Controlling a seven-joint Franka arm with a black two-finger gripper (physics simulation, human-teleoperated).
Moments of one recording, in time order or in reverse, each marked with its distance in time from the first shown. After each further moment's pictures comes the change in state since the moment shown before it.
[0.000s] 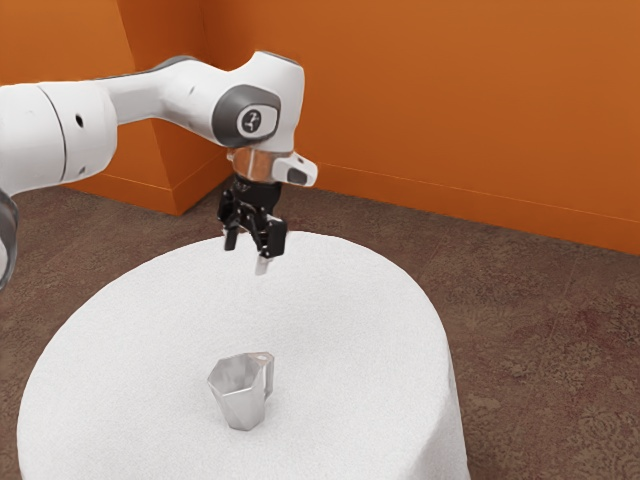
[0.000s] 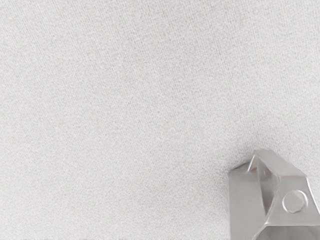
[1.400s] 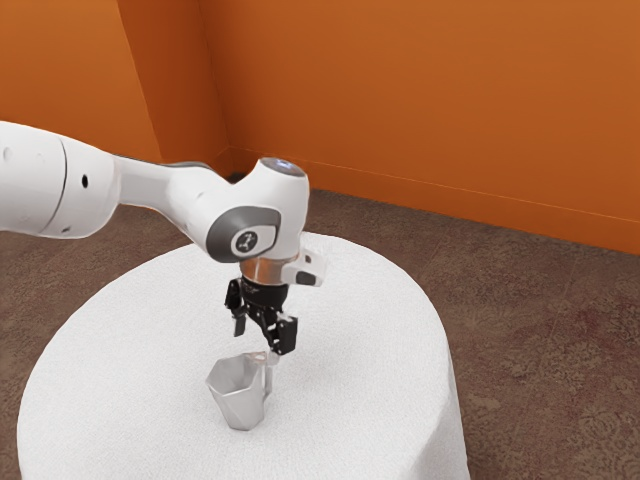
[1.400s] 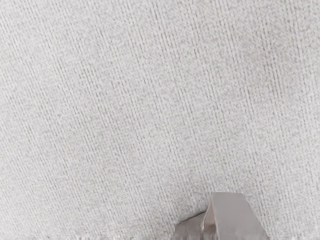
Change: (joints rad) arm -0.035 -0.146 -0.015 -0.544 0.001 0.478 -0.187
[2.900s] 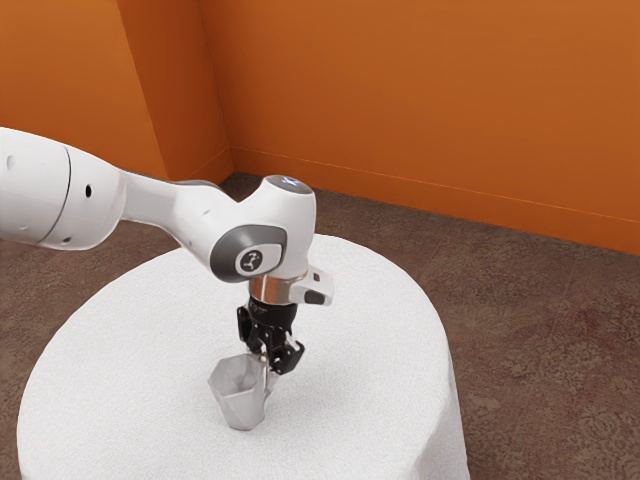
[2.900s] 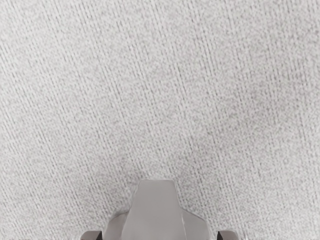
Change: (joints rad) arm 0.000 -0.011 -0.045 -0.064 -0.039 0.046 -0.023
